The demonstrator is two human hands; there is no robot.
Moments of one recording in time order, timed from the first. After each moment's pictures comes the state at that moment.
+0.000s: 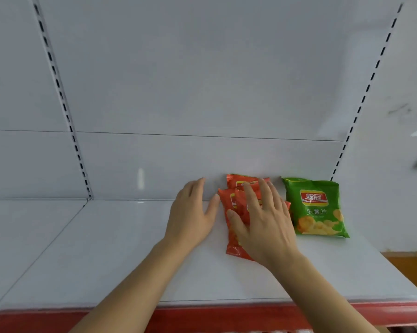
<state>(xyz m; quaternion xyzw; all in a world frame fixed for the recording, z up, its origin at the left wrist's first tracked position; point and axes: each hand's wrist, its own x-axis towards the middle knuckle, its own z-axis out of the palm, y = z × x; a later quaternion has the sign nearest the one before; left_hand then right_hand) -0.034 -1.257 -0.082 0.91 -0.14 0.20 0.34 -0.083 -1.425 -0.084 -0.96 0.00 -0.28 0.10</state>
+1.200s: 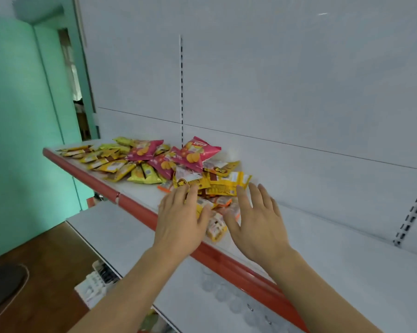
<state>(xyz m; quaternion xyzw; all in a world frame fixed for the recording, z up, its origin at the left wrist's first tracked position) -0.166 -0.606 -0.078 0.94 0.19 0.28 0.10 -0.083 -0.763 -0.070 -0.91 -0.33 -0.21 0.16</state>
